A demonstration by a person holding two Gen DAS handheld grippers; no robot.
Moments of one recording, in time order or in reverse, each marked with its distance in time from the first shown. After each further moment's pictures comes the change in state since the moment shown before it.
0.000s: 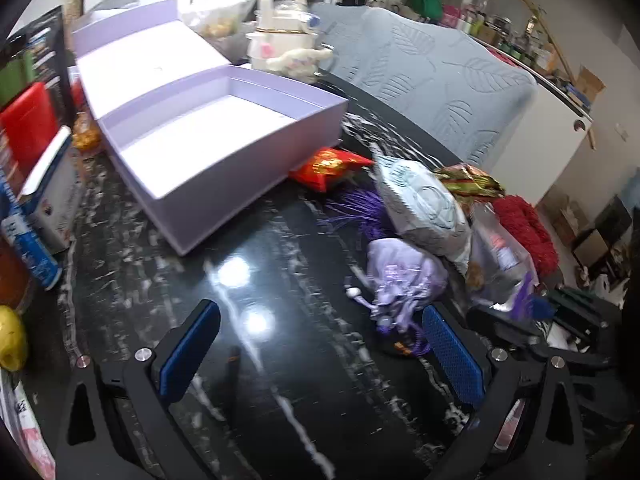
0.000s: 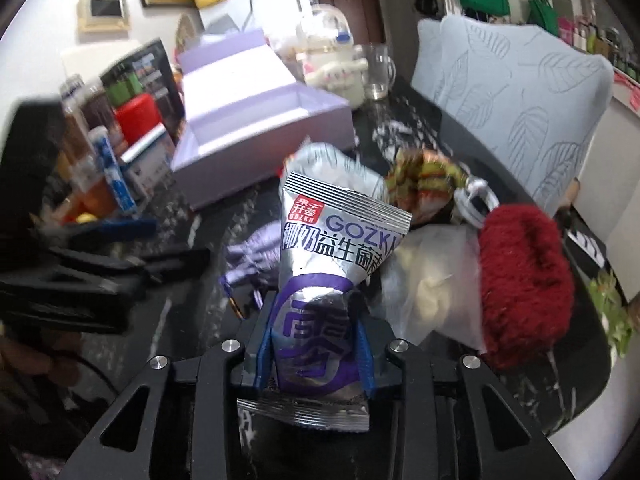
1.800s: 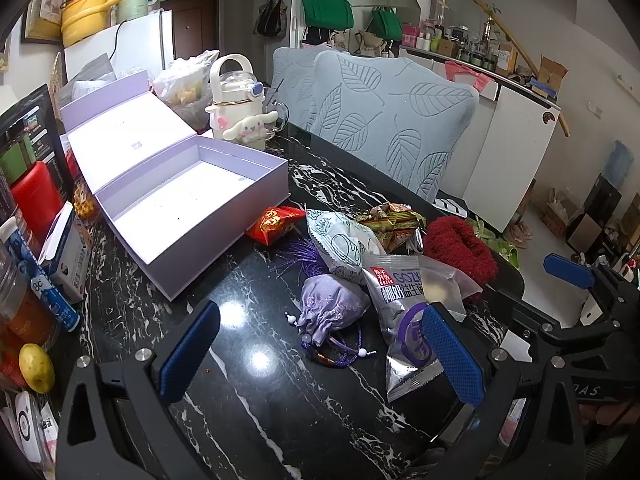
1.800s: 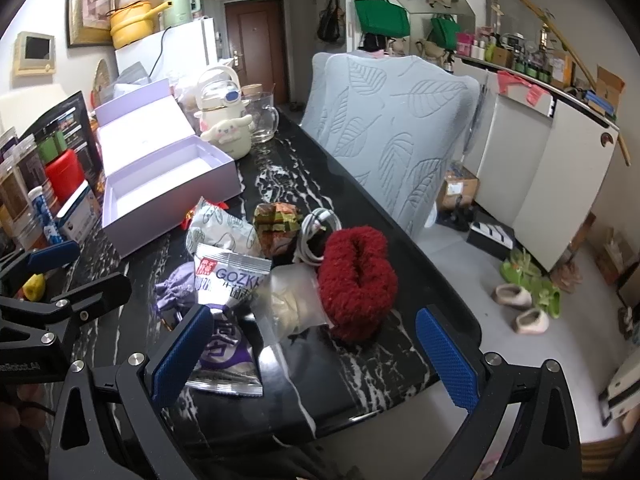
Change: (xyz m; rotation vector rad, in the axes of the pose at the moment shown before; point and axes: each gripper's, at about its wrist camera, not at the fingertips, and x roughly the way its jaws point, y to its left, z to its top) left arm -0.057 -0.058 0.005 0.133 -0.134 -0.019; right arm -0.077 -0.020 0.002 0.130 -0.084 -0.362
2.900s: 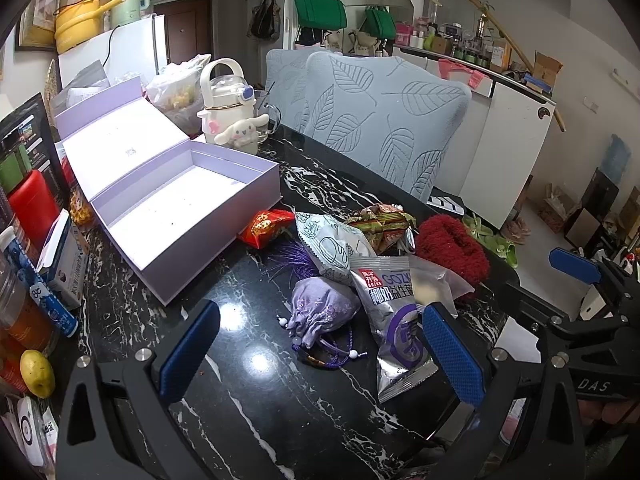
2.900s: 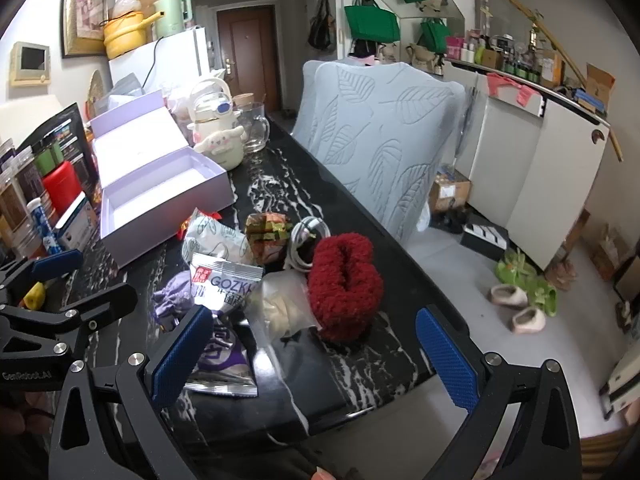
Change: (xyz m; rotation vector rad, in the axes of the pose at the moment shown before) left arm -0.001 -0.008 0.002 0.020 -0.002 -0.007; right arm -0.009 -0.005 0.000 0.025 -0.026 -0.023
